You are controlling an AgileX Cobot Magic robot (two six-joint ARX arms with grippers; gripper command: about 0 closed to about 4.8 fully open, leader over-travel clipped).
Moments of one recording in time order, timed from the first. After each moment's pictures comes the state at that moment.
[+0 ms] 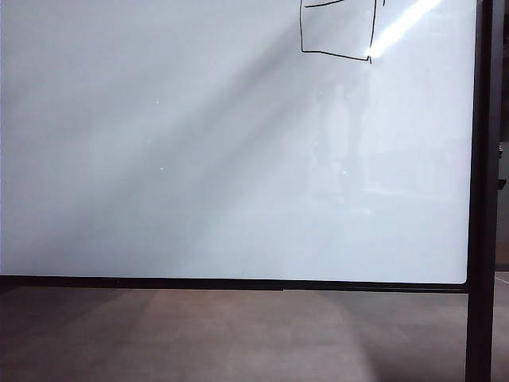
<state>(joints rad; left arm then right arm) -0.41 0.36 0.85 -0.29 0.09 0.18 0.34 1.17 1.12 0.12 0.01 0.25</state>
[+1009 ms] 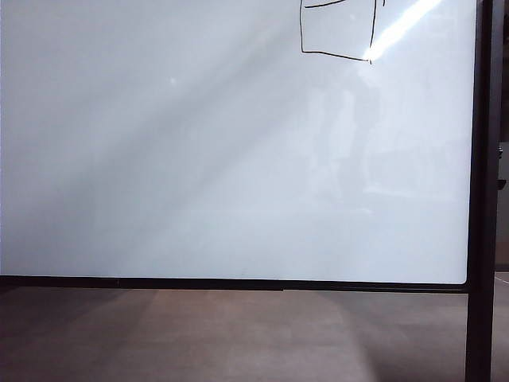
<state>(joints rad) 0.01 0.08 0.55 -0.42 0.09 0.18 0.56 0.87 1.04 0.00 0.09 0.24</state>
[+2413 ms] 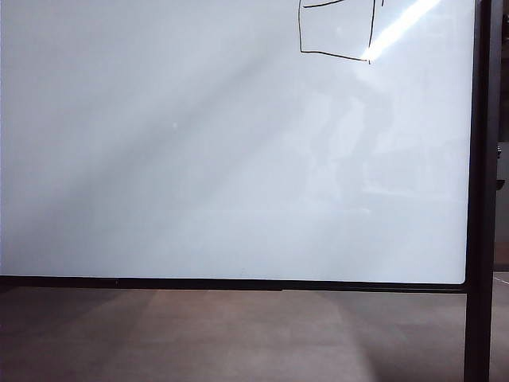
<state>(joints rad) -0.08 0.00 0.17 -0.36 0.09 0.18 0.78 0.77 0.98 -0.12 0.27 0.21</state>
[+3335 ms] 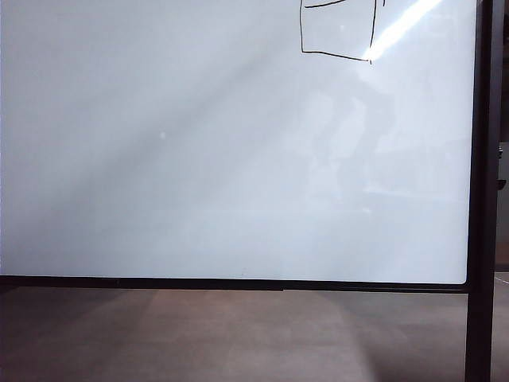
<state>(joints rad) 0.09 0.00 0.01 -0.11 0.08 0.18 0.78 0.74 0.98 -0.09 0.29 0.15</state>
